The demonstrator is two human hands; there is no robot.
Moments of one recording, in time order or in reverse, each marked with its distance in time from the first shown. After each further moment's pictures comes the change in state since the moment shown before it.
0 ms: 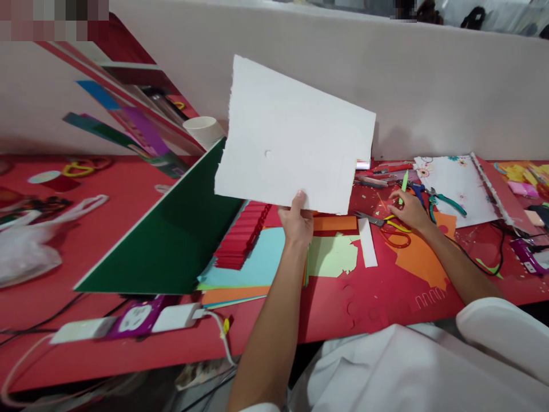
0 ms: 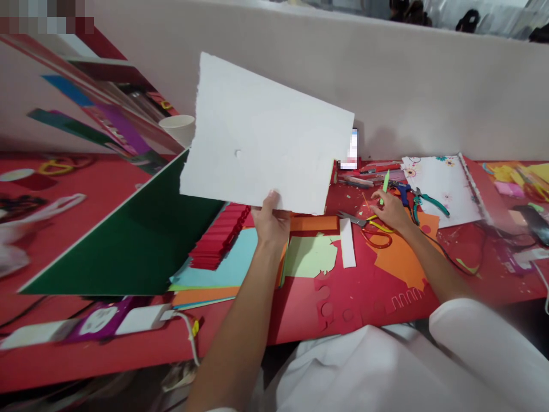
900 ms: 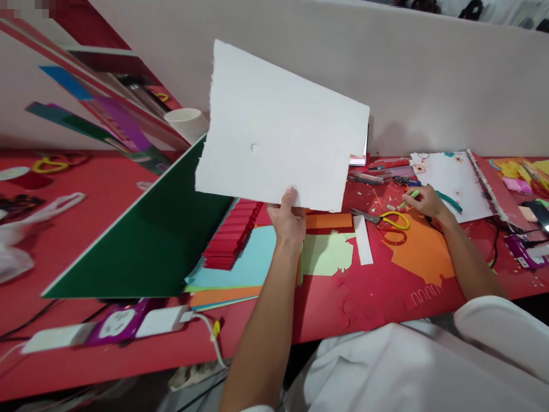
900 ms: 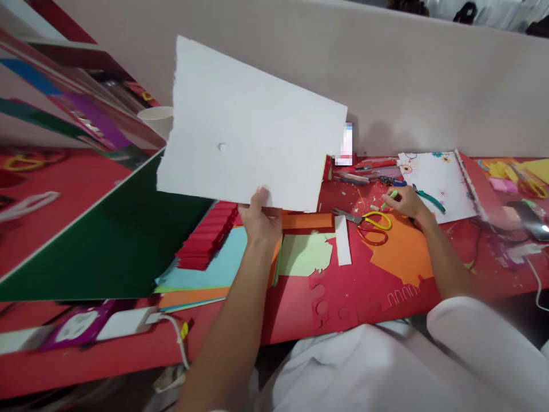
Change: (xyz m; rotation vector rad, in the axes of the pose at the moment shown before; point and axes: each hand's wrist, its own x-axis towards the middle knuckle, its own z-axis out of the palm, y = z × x) left_hand -0.001 0.003 0.000 0.033 0.013 0.028; right_hand 0.002 0.030 -0.059 0.053 -0.119 -0.029
